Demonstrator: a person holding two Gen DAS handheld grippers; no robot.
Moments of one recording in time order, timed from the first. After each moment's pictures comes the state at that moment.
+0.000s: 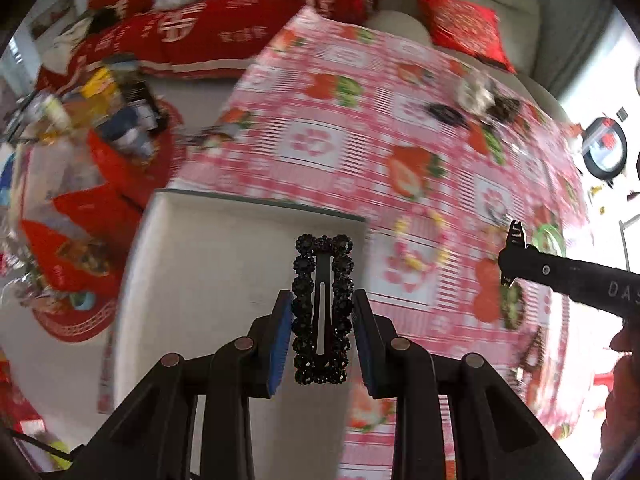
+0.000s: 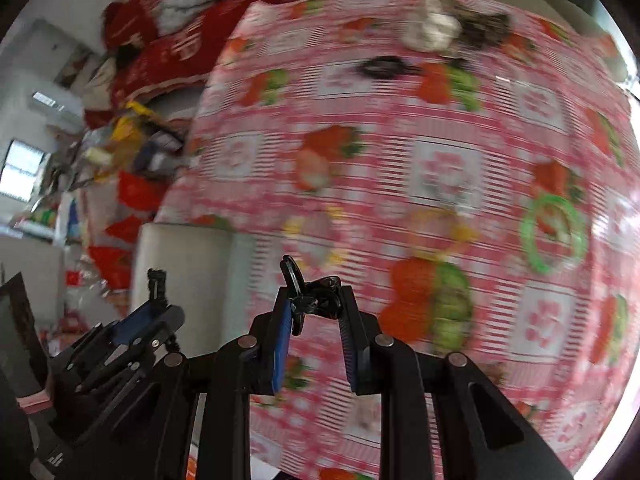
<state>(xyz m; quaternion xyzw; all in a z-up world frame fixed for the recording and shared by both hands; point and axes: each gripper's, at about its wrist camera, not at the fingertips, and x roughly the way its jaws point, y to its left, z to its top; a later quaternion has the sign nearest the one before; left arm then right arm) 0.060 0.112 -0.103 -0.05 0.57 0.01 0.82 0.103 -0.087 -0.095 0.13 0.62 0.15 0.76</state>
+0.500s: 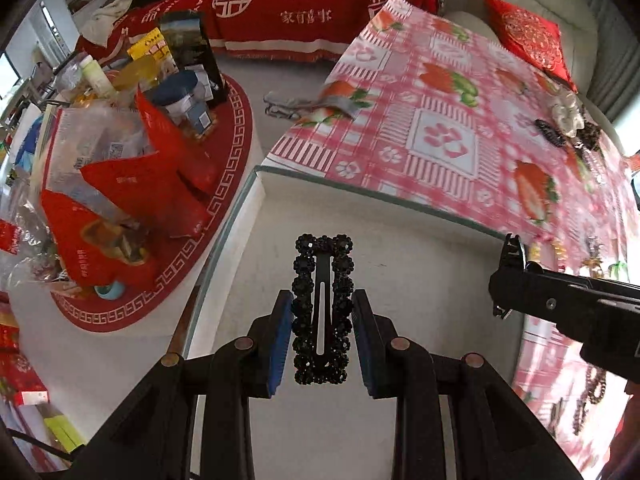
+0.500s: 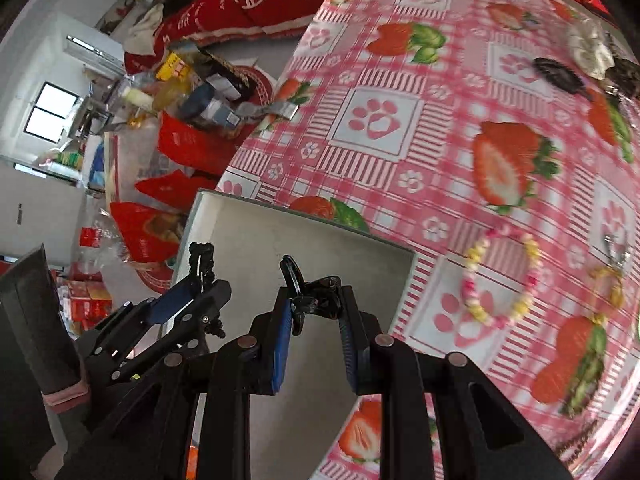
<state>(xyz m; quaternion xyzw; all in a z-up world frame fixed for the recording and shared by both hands) 0.085 0.198 -0.164 -0.06 0.58 0.08 0.81 0.135 0.052 -0.137 0.09 0.64 0.23 0.72</state>
